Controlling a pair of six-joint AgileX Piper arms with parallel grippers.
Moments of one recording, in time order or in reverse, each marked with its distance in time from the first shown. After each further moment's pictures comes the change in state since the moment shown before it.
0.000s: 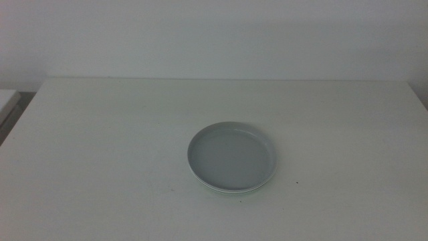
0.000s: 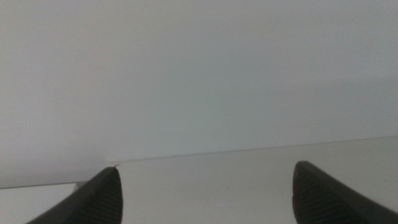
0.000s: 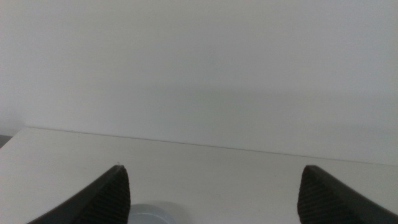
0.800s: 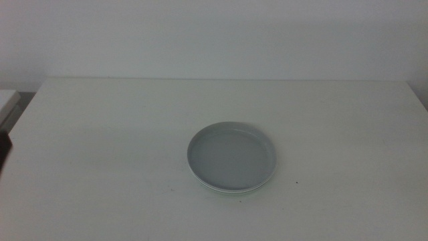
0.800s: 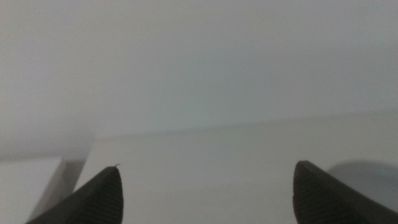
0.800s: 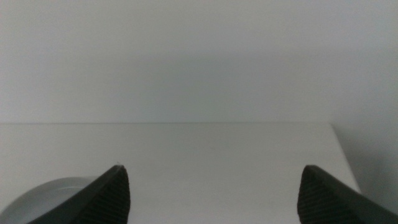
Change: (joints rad) left arm 0.000 -0.310 0.502 -0.006 -0.265 0.000; right arm -0.176 -0.350 0.477 -0.044 -0.169 0.000
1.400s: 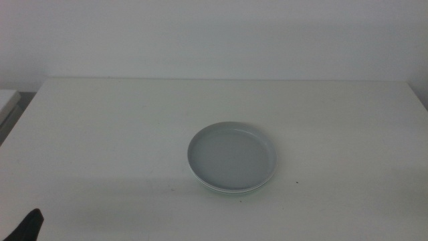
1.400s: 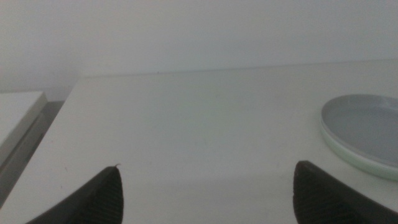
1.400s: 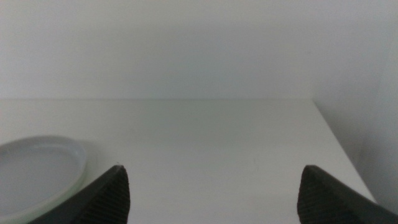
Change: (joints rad) left arm 0.000 -0.311 0.374 -0.045 -0.012 0.000; right arm -0.039 -0.485 0.485 -0.049 -0.100 0.000
